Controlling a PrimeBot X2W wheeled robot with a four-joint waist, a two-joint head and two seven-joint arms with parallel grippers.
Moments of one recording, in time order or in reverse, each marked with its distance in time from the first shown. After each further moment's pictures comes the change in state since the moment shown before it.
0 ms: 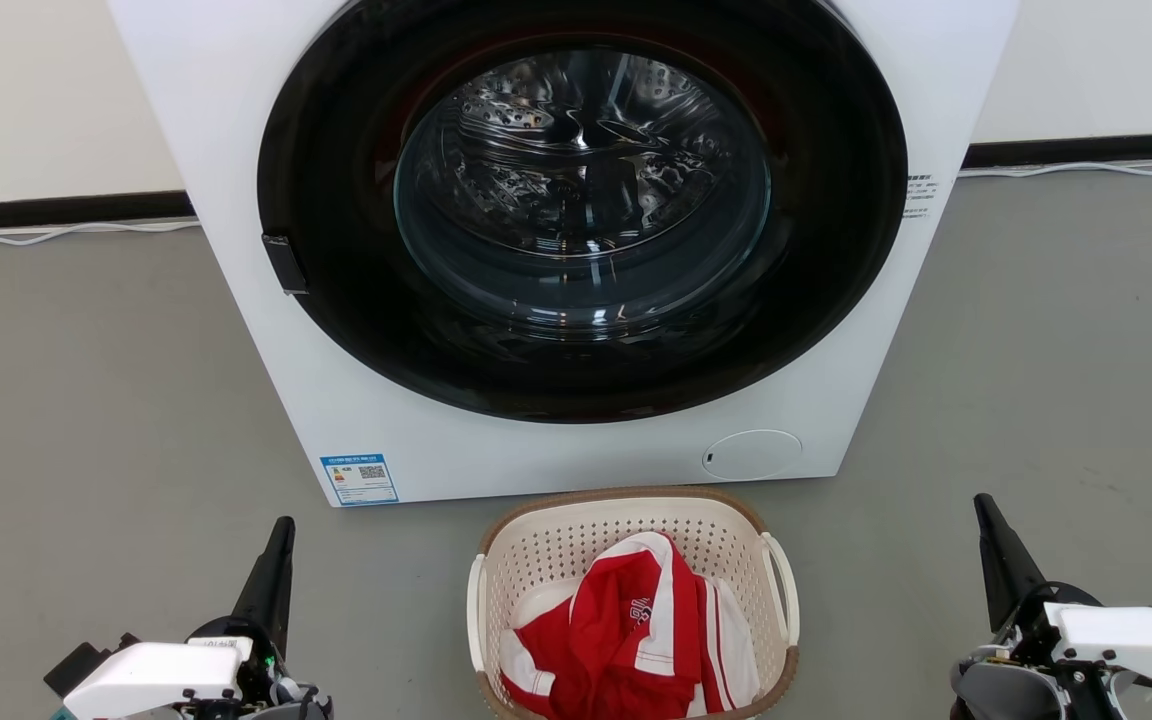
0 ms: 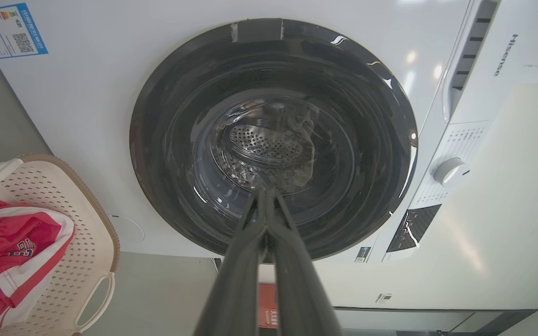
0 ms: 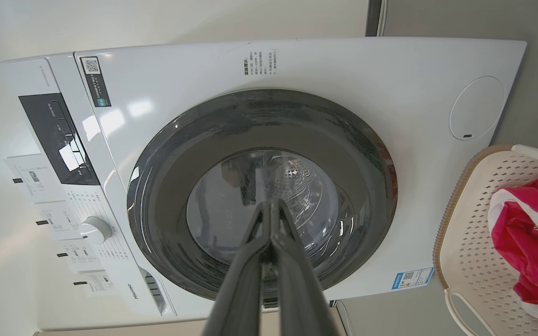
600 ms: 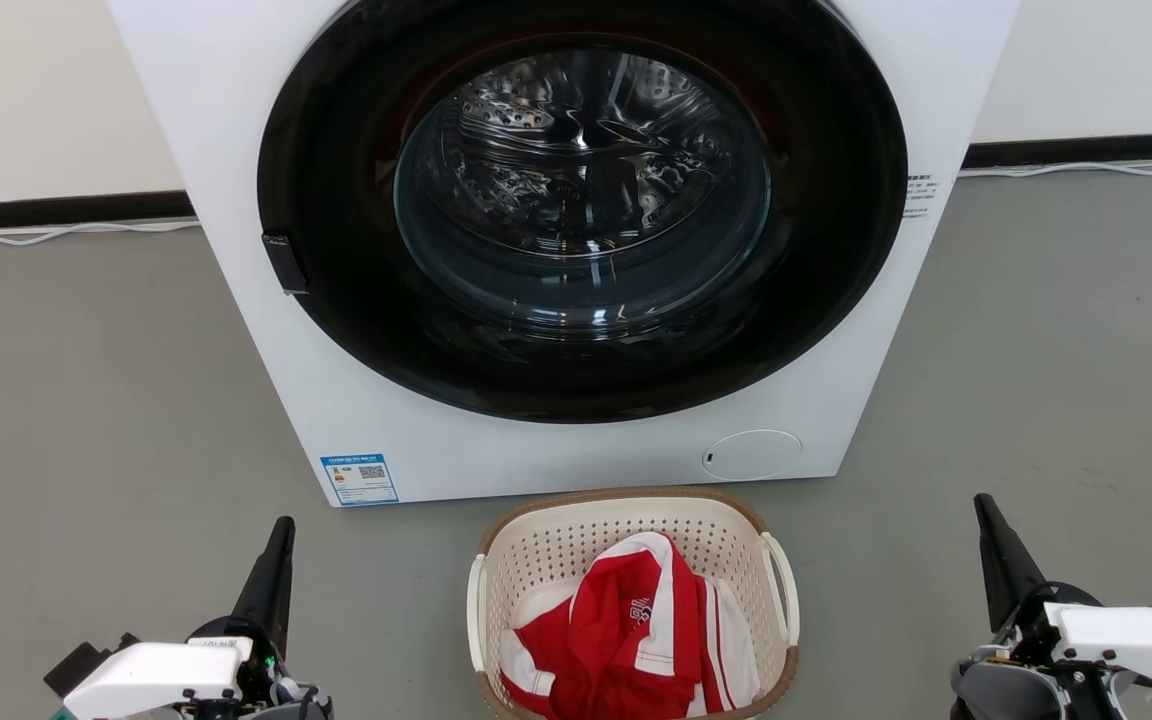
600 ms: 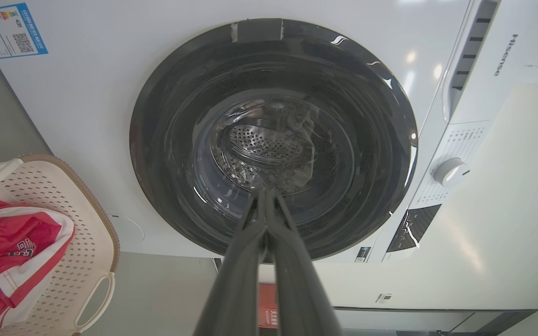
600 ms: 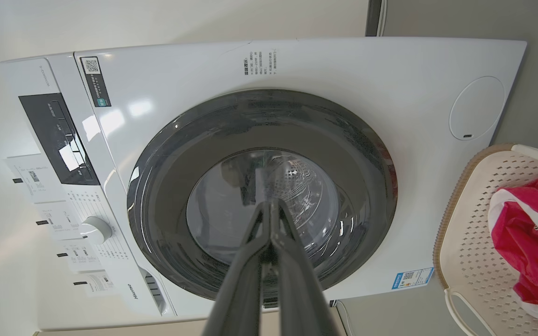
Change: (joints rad) left arm 0.000 0.000 0.000 0.000 0.000 0.000 0.000; right arm 0.000 0.000 0.000 0.000 0.000 0.000 0.000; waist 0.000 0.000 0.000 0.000
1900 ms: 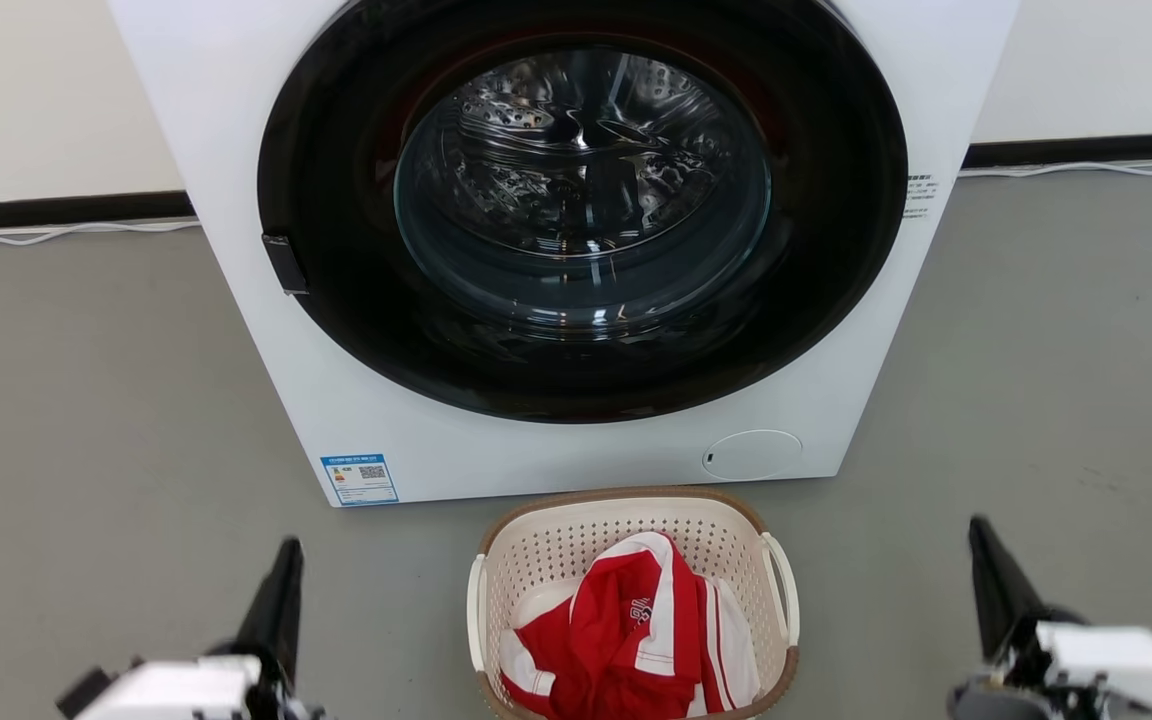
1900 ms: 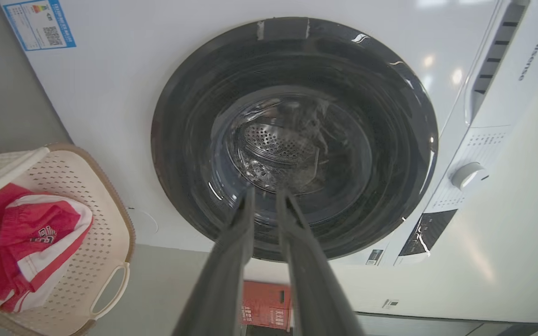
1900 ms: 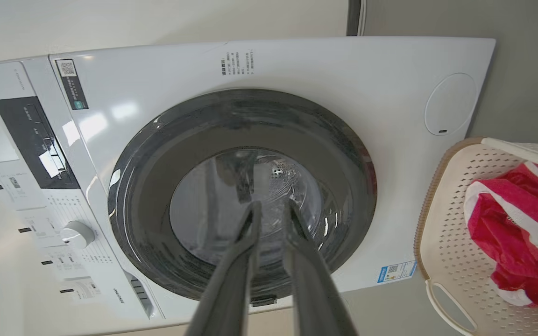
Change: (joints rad) left arm 0.009 -0.004 0.000 0.020 0.000 0.001 -0.002; right arm 0.011 0.002 0.003 0.016 0.000 0.000 0.000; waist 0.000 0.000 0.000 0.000
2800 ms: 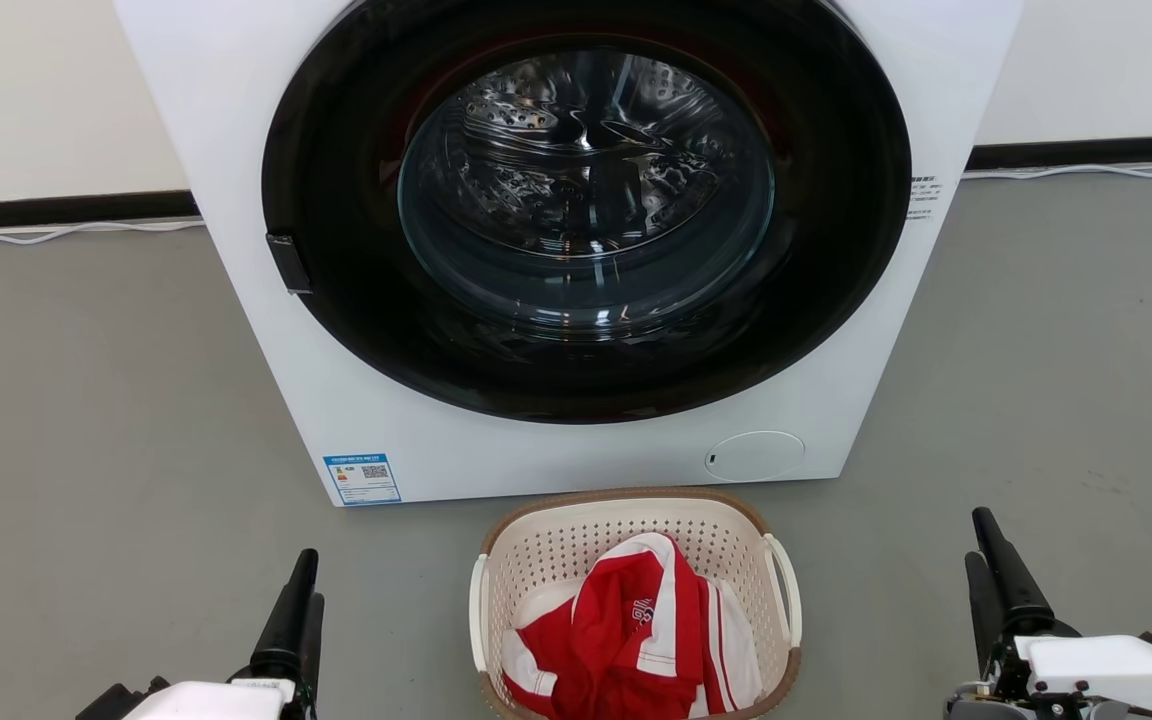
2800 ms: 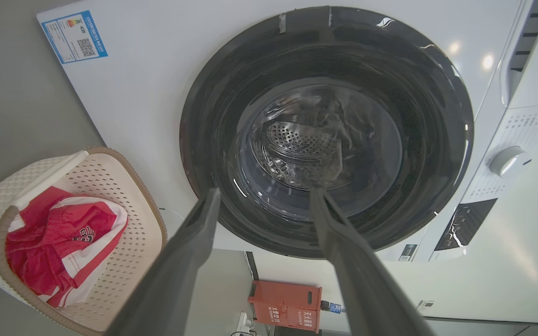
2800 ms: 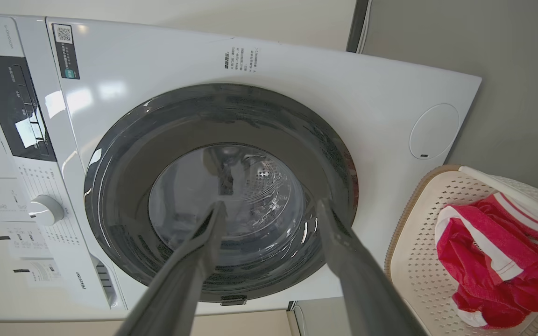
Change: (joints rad) left arm 0.038 -0.003 -0.058 0.026 0.070 0.001 -0.071; right arm 0.036 -0.002 0.033 -0.015 -0.126 -0.001 -0.064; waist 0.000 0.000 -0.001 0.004
